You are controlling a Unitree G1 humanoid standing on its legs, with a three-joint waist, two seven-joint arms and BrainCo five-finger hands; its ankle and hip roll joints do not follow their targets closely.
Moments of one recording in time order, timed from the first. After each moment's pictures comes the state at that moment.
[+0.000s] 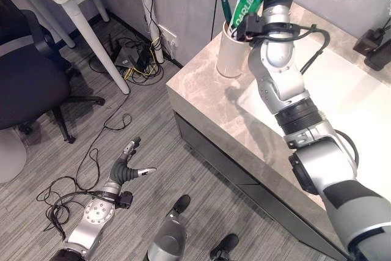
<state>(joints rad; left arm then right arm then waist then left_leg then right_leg) 0.05 0.62 -0.30 0.20 -0.30 -0.32 0.15 -1.22 -0.32 0.34 0.55 0.46 -0.35 -0.45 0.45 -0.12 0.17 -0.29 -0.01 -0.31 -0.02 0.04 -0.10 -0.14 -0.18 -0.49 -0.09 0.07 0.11</state>
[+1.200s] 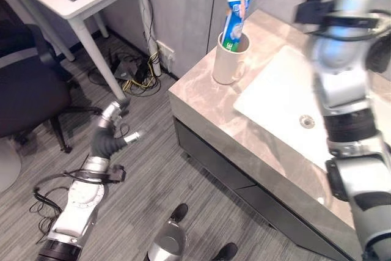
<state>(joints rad) 0.01 0.63 -0.05 -0.17 -0.39 -0.38 0.17 -1.03 -0.67 0.09 0.00 0.02 -0.33 -0.55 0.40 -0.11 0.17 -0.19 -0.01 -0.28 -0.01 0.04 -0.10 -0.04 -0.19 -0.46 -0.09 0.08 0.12</state>
